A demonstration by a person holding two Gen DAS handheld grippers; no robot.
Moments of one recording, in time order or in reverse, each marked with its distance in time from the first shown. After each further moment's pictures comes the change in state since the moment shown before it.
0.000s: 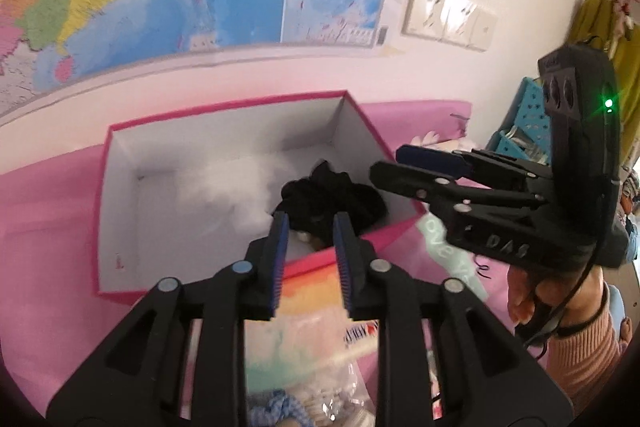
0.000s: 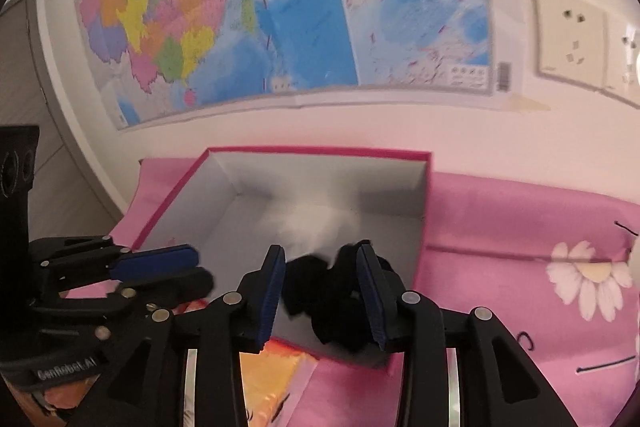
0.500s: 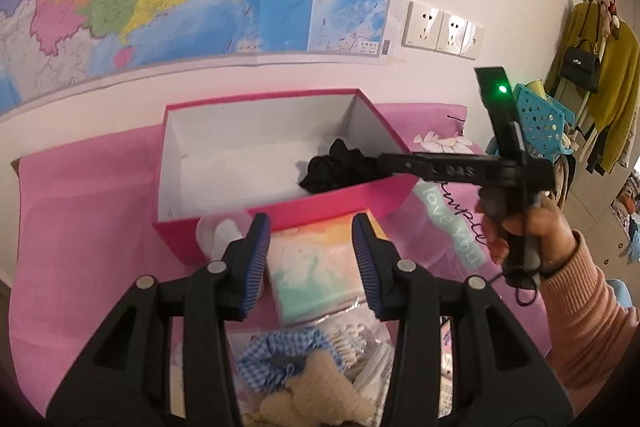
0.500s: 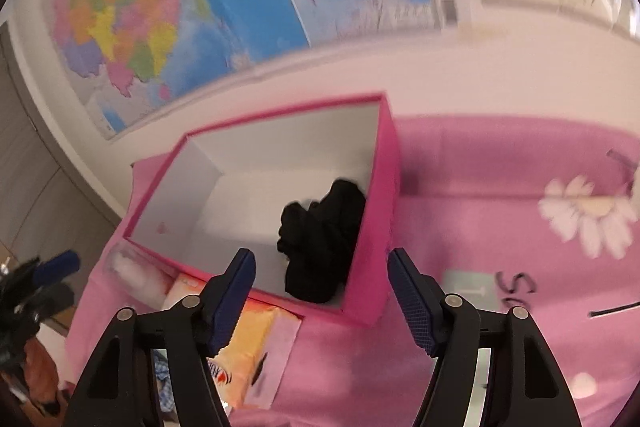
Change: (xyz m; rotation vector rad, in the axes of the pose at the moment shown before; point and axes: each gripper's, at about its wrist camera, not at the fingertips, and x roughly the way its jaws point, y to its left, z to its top) left arm -0.057 0.024 -0.051 -0.014 -0.067 0.031; right arm 0.017 -0.035 -0.025 0.143 0.099 0.024
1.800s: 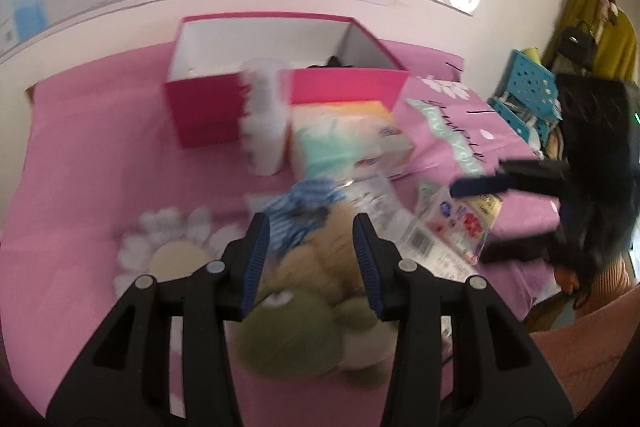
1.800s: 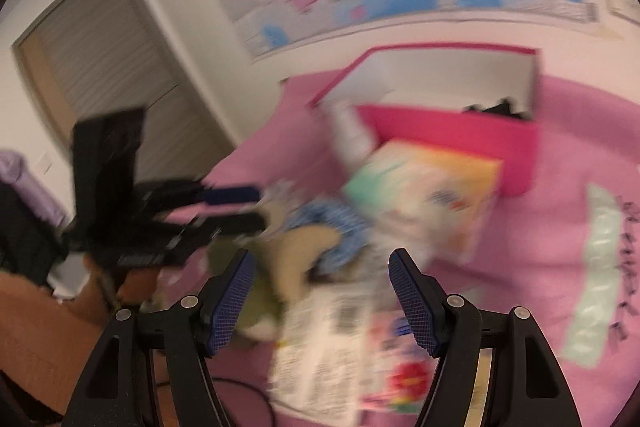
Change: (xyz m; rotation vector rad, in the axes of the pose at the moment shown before) left arm -0.043 0.024 -0.101 -0.051 0.116 0.003; right arm -0.068 0.114 -0.125 -0.279 0.111 0.376
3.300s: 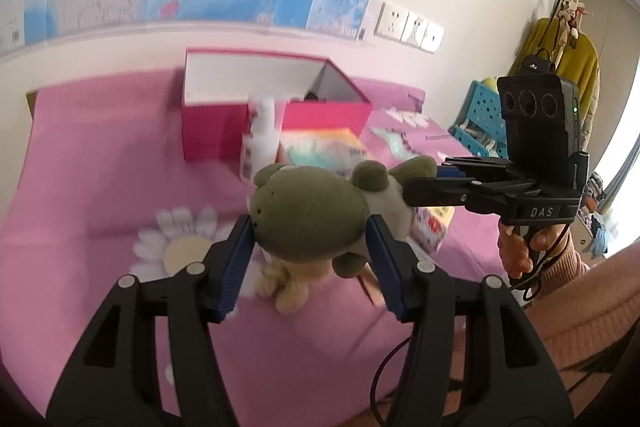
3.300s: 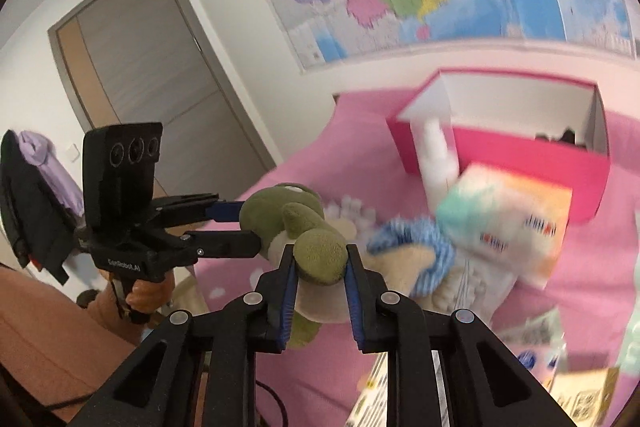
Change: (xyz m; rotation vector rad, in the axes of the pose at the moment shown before) left arm -0.061 0.022 -0.012 0.011 -0.146 -0.148; right arm 0.001 0.055 0.001 -0.068 -0.106 0.082
